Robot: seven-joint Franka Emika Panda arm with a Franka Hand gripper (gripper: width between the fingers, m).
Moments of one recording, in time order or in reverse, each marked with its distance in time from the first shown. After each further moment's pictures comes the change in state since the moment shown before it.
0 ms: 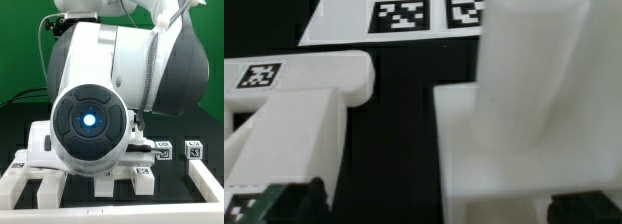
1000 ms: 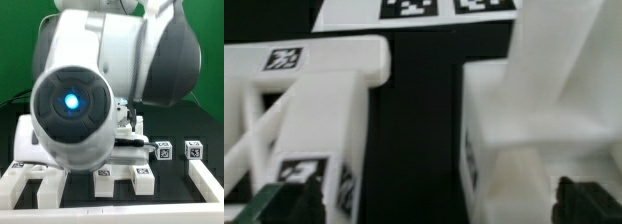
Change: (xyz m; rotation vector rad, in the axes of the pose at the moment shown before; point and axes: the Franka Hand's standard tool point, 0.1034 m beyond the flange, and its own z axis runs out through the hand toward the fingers) arm 0.002 0.014 -0.033 0.016 0.083 0.002
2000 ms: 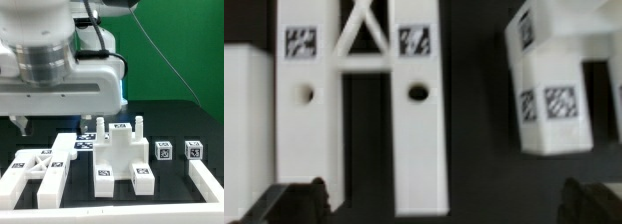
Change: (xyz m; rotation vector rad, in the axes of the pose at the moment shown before) arm -0.029 0.054 -0.068 0.041 0.673 -0.023
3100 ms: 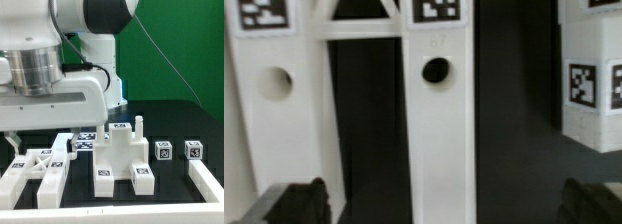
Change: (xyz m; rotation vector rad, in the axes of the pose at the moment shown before) arm 0.004 0.005 0.046 0.036 0.217 0.004
